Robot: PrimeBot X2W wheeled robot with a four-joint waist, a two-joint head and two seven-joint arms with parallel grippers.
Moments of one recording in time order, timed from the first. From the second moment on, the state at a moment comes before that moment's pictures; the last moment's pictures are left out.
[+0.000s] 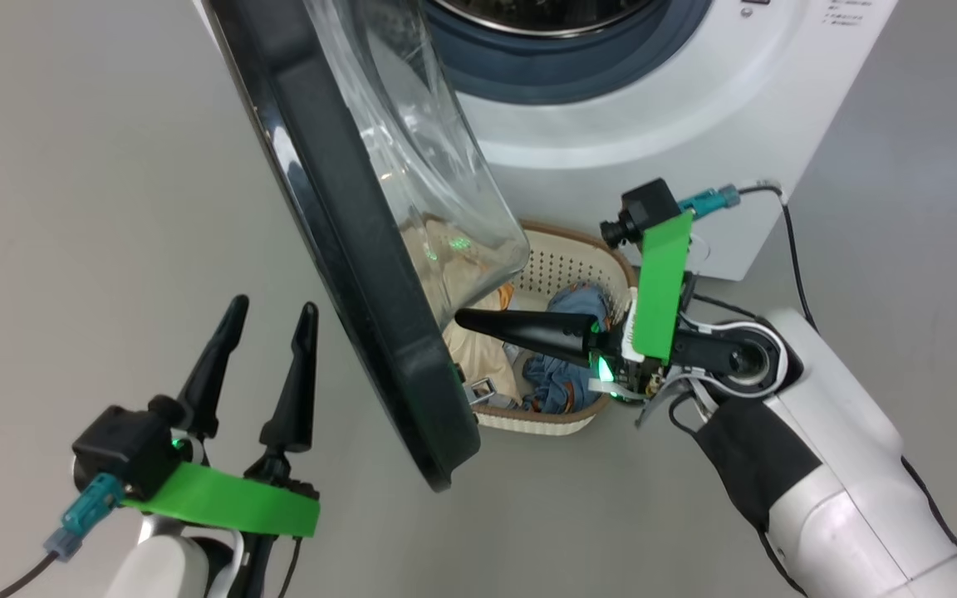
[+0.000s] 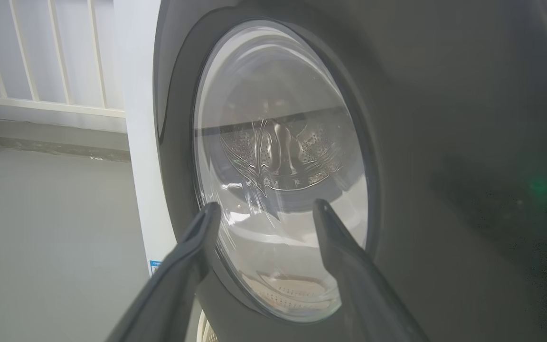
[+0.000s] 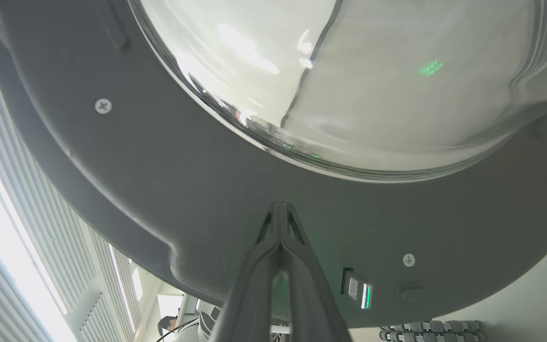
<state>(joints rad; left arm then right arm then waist) -0.24 0.13 -0.25 0.04 -0.43 -0.13 -0.26 -0.76 -0.08 0.41 0.53 1.64 0.13 0.88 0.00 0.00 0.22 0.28</state>
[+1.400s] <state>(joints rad) -0.06 0.17 -0.16 0.05 -0.42 -0.13 -0.26 -0.43 -0.25 0.40 0.22 1.26 0.13 0.15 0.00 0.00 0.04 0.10</state>
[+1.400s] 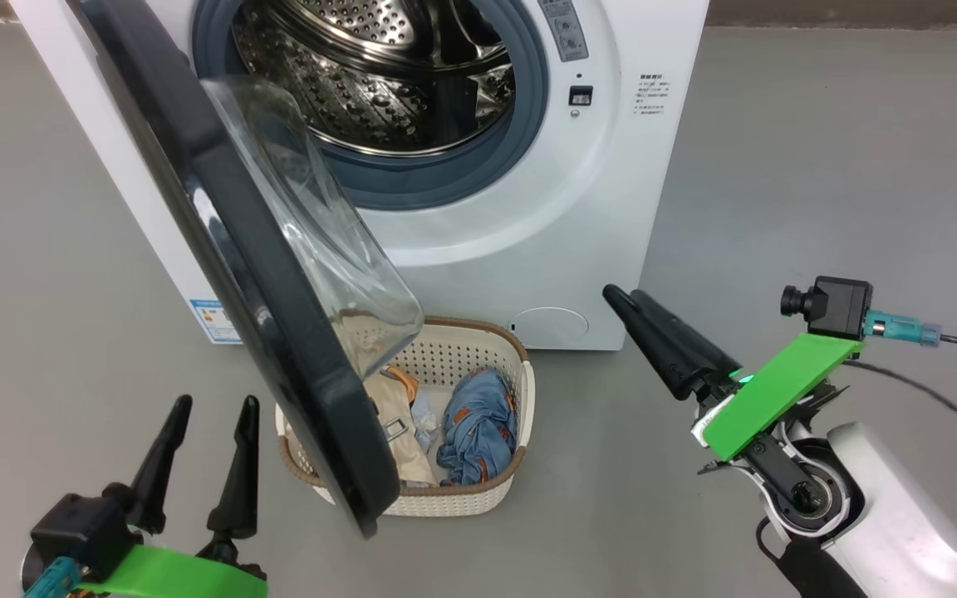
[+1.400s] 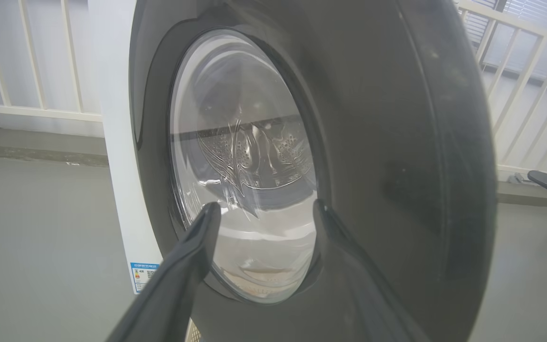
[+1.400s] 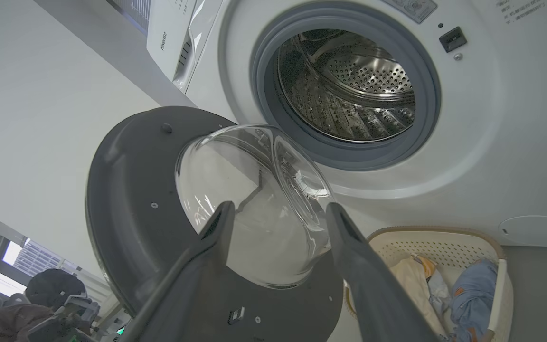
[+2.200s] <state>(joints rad) -0.06 0.17 -0.13 0.05 -0.40 -0.13 -0.26 -0.30 -0.26 0.26 0.27 0.41 0.13 -0.25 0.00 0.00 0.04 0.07</state>
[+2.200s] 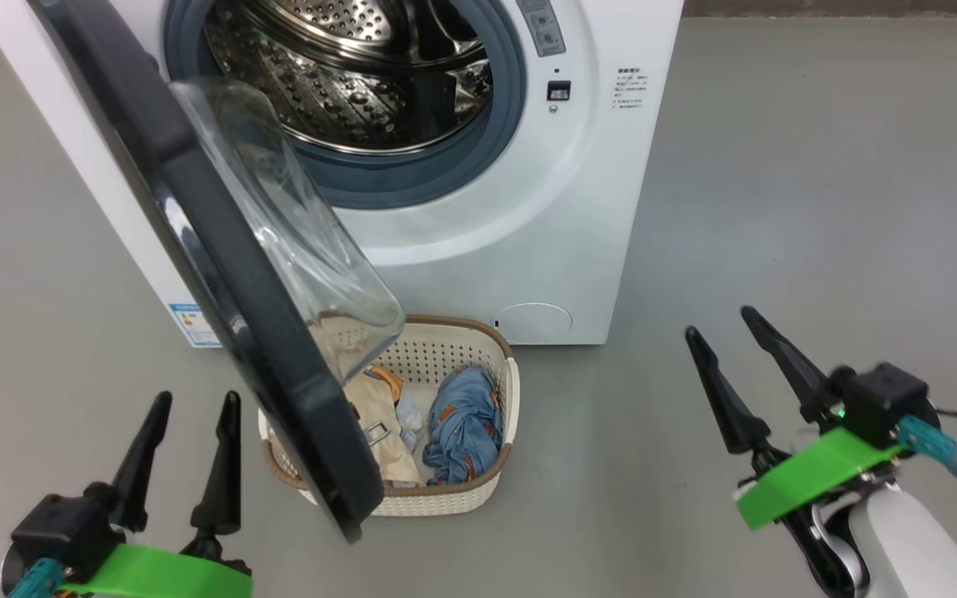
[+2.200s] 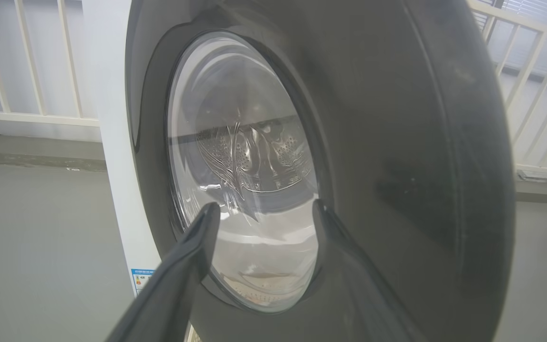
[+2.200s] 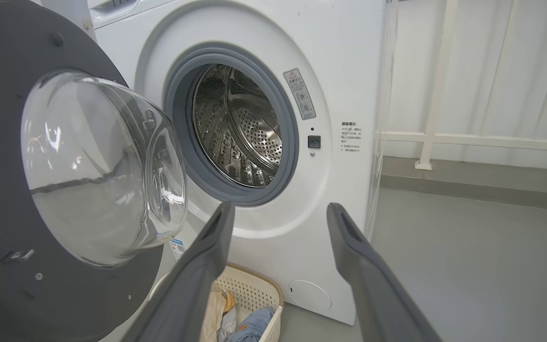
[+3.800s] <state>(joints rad) 0.04 0.14 -0.08 0.02 -0.35 -0.13 -0.26 0.08 -0.10 -0.03 0.03 0.15 0.13 -0.25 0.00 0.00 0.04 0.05</state>
